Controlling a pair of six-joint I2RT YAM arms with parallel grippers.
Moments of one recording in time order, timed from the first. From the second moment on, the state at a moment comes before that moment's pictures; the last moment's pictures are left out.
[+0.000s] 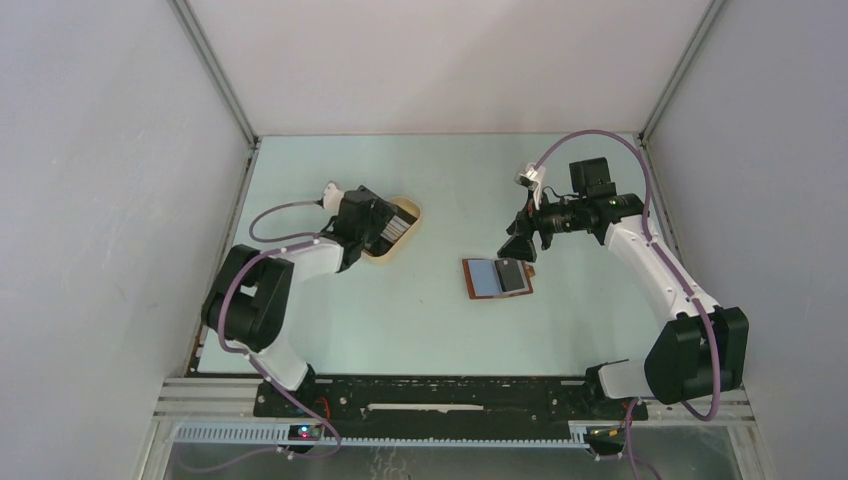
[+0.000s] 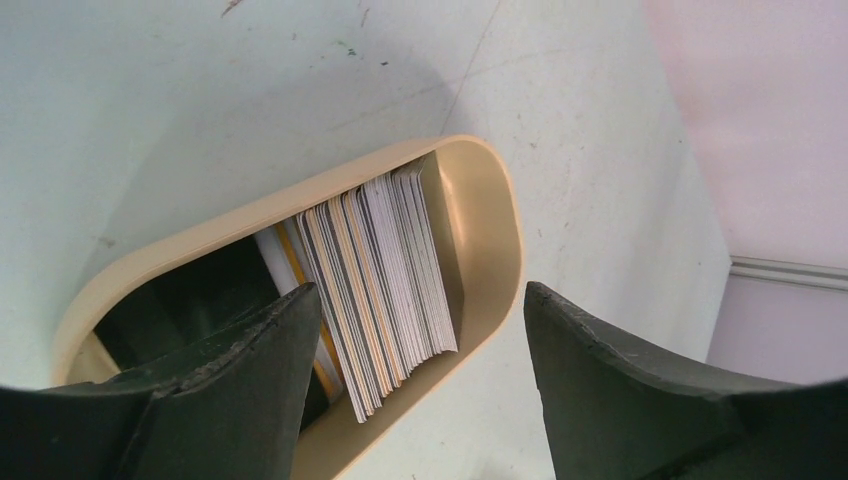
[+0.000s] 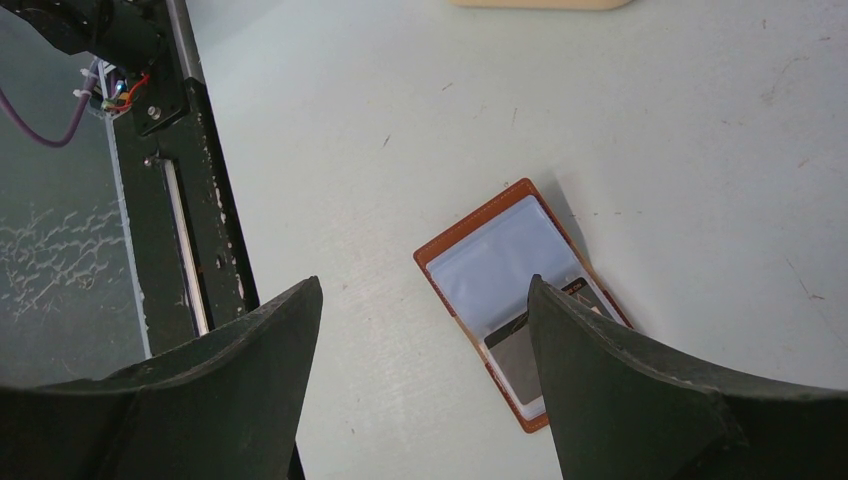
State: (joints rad) left arm -0.37 1.66 0.82 0.23 -0.26 -1.13; right arm 0.19 1.37 1.16 -0.70 -0.95 -0.48
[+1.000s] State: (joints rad) left arm -0.32 1.81 0.85 0.48 -0.05 -1.12; right arm 0.19 1.37 1.16 -0.71 -0.97 -0.49
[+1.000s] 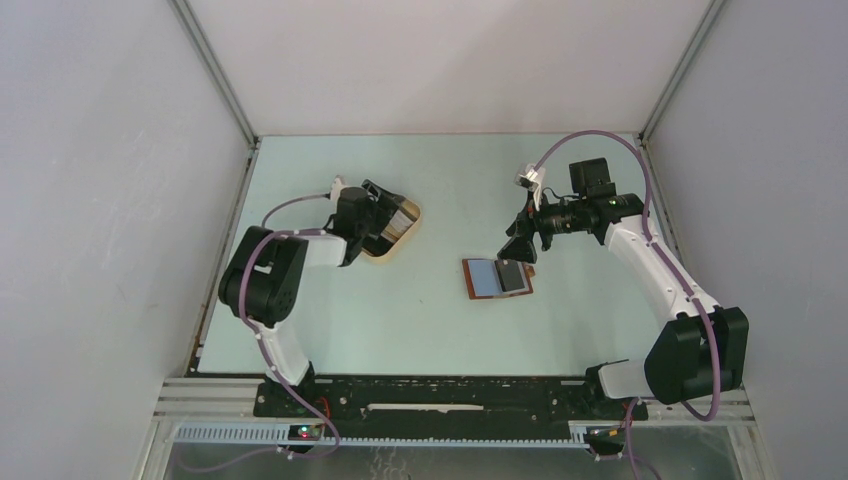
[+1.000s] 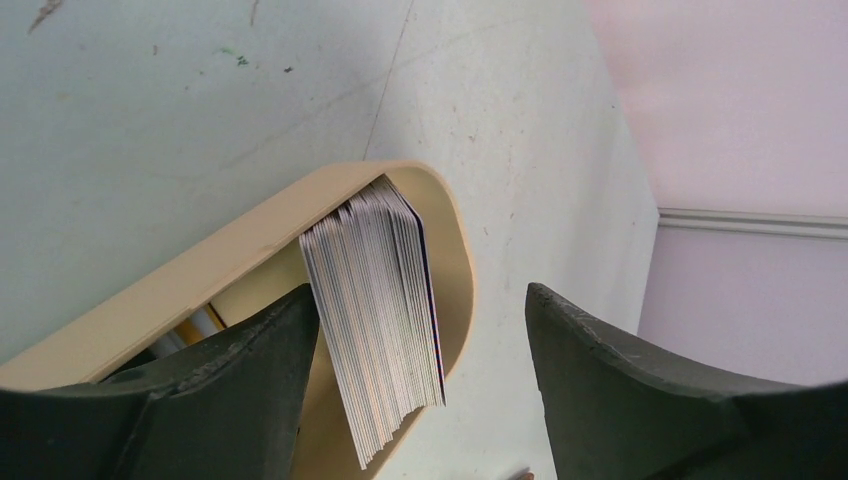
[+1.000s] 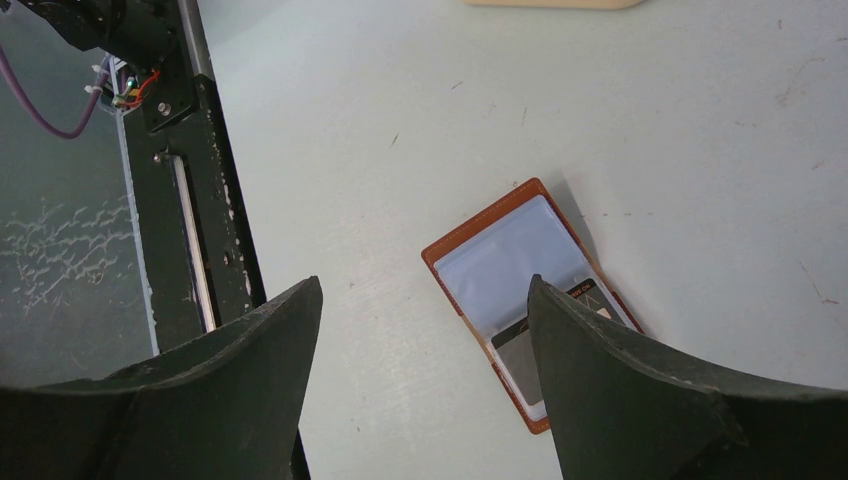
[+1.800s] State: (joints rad) left arm -0.30 1.82 0.93 0.28 -0.02 -1.07; right arm 0.19 1.37 1.16 -0.72 -0.97 -0.50
